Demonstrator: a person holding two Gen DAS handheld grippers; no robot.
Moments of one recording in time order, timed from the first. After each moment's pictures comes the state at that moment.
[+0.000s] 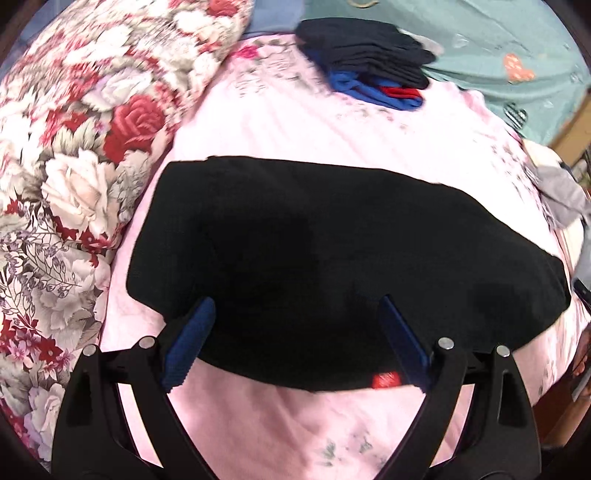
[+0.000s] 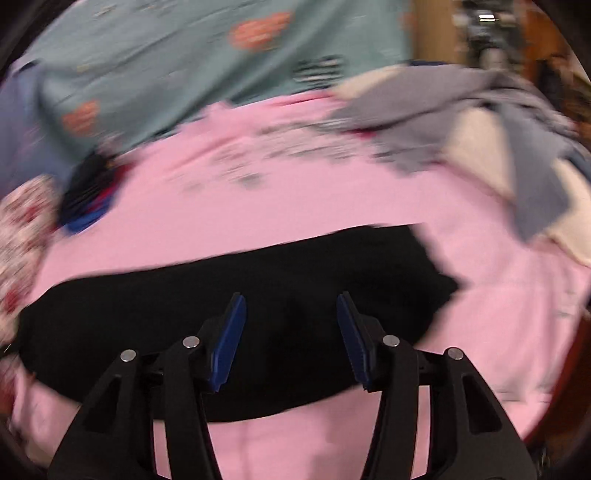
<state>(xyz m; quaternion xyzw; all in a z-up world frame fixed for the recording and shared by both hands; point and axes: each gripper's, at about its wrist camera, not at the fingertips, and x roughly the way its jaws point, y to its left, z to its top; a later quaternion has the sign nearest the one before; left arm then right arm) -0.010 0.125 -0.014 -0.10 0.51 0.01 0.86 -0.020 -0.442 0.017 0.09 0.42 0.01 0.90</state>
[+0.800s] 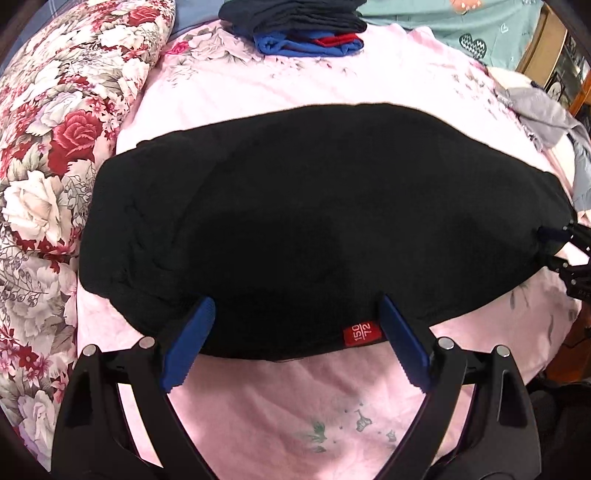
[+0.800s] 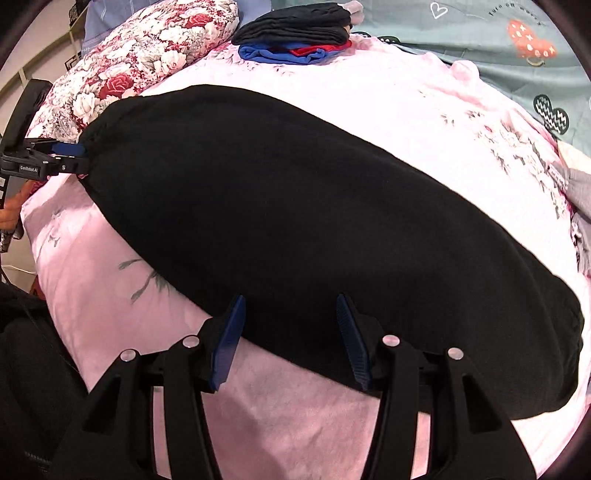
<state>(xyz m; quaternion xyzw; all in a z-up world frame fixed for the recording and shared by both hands) -0.020 0.082 -0.044 0.00 0.54 -0.05 0.84 -0.030 -0.279 -0.041 -0.14 0.49 0.25 0.82</state>
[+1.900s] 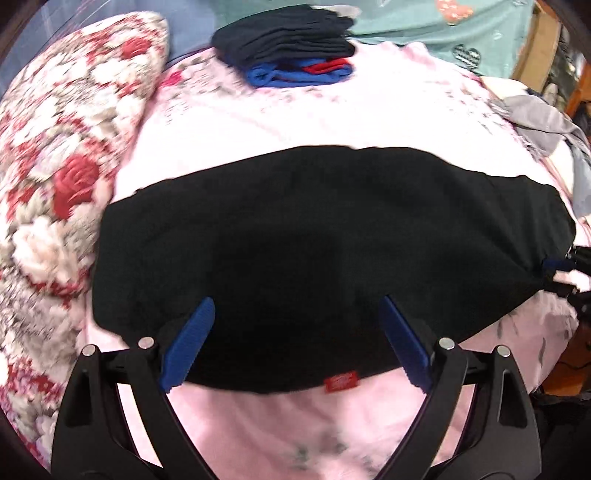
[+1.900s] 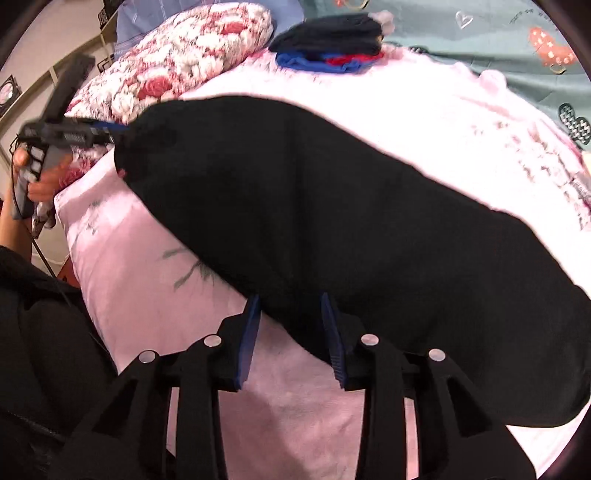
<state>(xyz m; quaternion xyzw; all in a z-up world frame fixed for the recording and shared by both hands) -0.005 0.063 -0.020 0.01 0.50 -0.06 0.86 -0.045 -0.286 -0.022 -0.10 0.47 0.32 0.81</state>
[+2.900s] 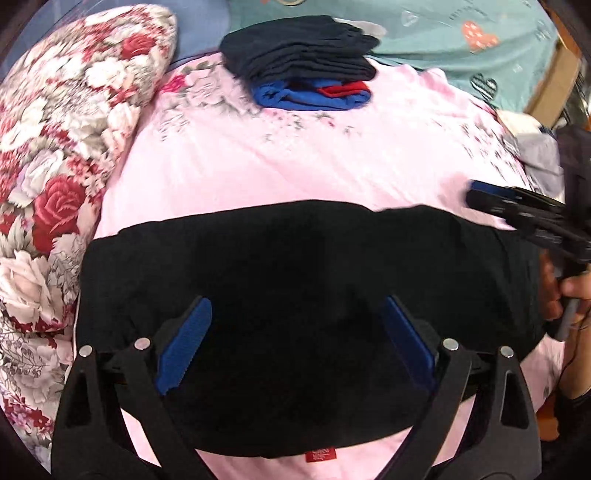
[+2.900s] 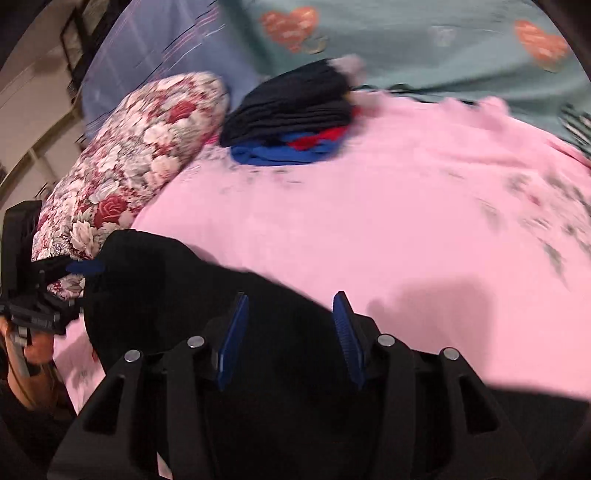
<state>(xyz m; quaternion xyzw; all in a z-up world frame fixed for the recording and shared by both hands) 0.053 0.079 -0.008 -0.04 0.50 -0.03 0.86 0.130 -0.191 -0.007 -0.02 0.44 0.30 0.84</state>
